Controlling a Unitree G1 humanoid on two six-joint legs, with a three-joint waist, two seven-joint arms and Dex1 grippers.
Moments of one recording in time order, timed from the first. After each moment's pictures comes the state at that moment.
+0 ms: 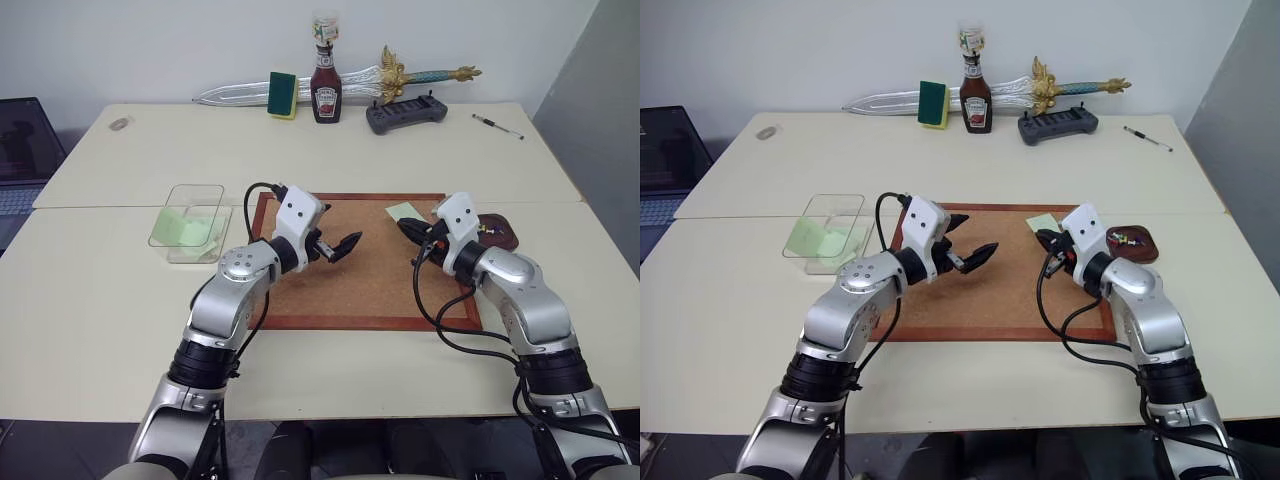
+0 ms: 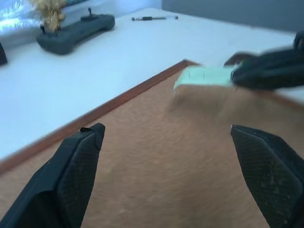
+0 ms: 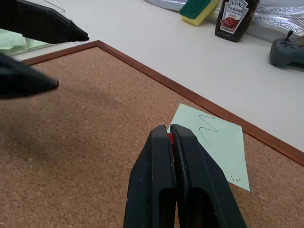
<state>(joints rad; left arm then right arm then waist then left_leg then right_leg) -0.55 0.40 -0.23 0.02 -0.12 0.30 -0.60 -0.45 -0.40 0.06 -0.09 0.23 0.44 0.59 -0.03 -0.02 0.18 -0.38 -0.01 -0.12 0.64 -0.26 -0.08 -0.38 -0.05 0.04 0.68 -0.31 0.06</state>
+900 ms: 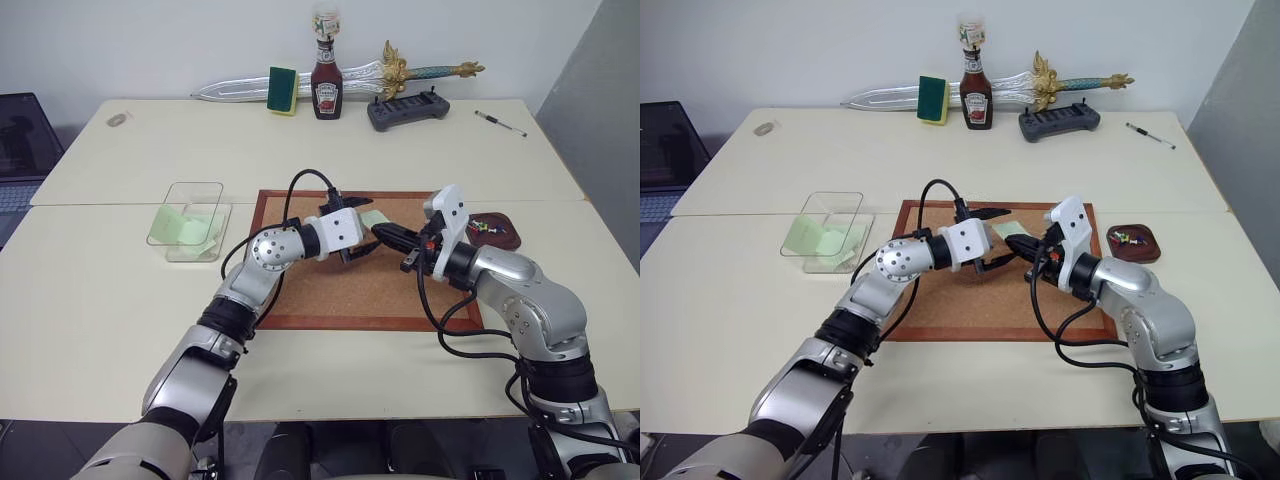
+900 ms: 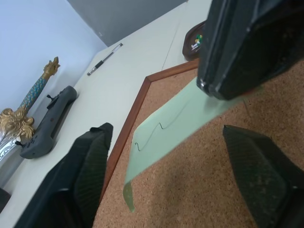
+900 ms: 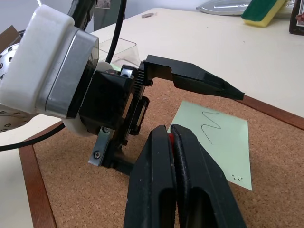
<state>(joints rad) -0.78 0.31 -0.32 0.55 0.13 -0.36 -0.69 -0.46 -0.38 0.04 -0.31 0.47 0.75 0.60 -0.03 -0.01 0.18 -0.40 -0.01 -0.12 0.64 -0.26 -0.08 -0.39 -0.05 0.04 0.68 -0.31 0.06</state>
